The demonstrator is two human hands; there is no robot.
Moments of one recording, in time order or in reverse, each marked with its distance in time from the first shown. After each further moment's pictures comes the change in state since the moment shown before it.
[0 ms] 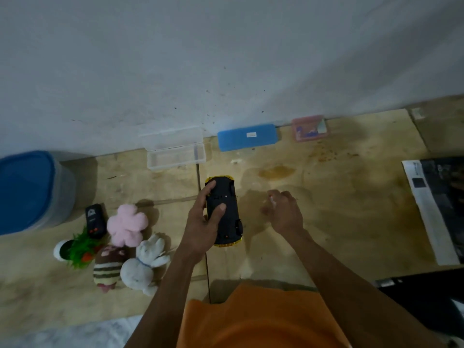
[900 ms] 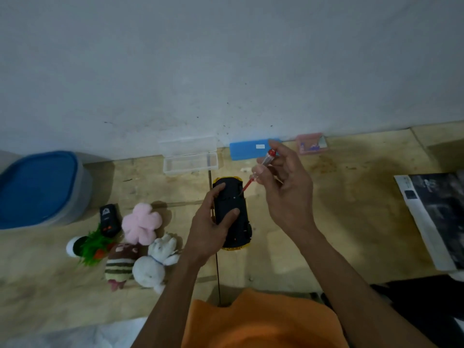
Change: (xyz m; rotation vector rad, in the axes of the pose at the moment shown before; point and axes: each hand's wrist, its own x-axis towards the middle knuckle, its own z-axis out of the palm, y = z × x) left_hand -0.033 0.004 -0.029 0.055 0.030 0.187; right_hand -0.096 -0.143 -0.082 0.829 0.341 -0.491
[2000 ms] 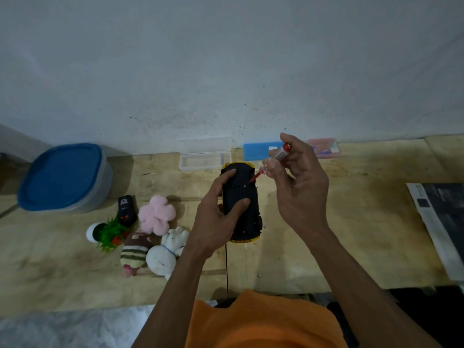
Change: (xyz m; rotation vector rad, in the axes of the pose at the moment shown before) left_hand -0.025 0.041 -0.016 -0.068 0.051 0.131; right_hand -0.017 -0.030 0.006 -0.048 0.030 -0.163
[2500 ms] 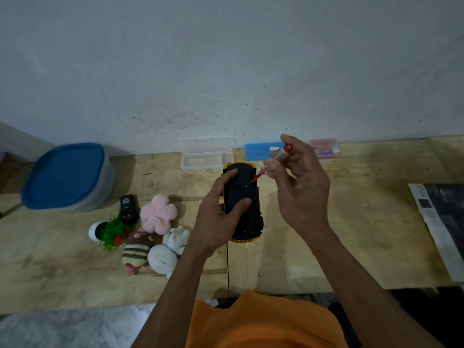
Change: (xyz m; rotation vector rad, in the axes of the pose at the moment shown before) left_hand -0.003 0.002 0.000 -0.007 -0.002 -0.004; right_hand -0.003 0.003 0.000 -0.021 -0.004 -0.018
